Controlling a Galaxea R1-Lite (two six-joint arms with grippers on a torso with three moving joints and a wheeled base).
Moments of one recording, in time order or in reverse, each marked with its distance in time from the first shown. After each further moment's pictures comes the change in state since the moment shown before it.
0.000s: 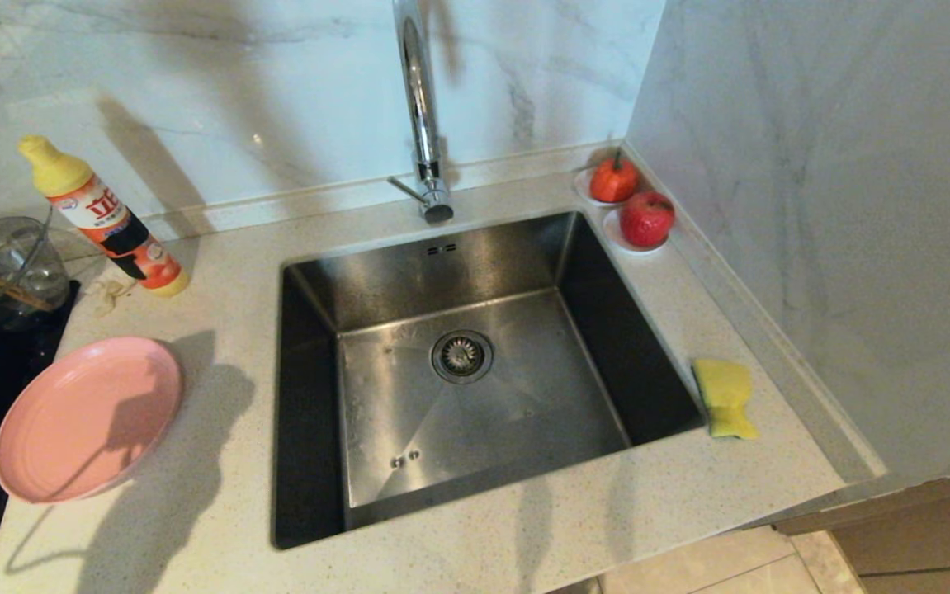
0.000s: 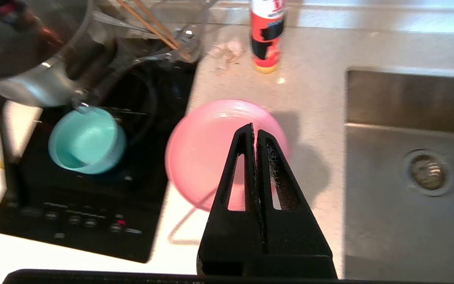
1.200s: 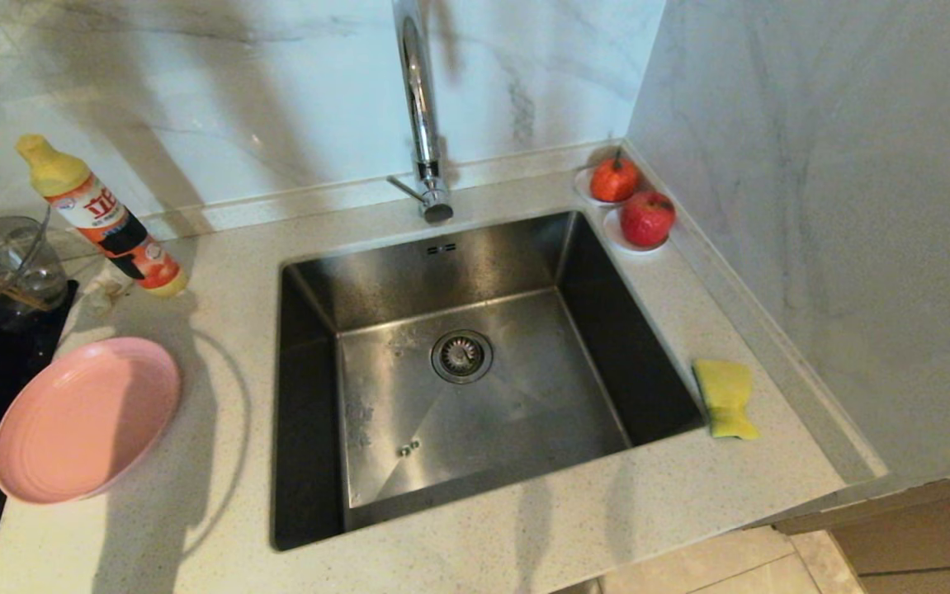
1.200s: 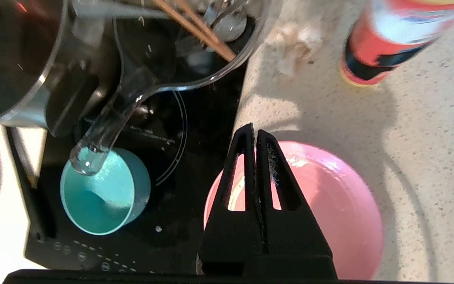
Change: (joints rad) left arm 0.591 0.790 -0.671 0.227 -0.460 0.114; right arm 0.000 0.000 0.000 0.000 -0.001 0.000
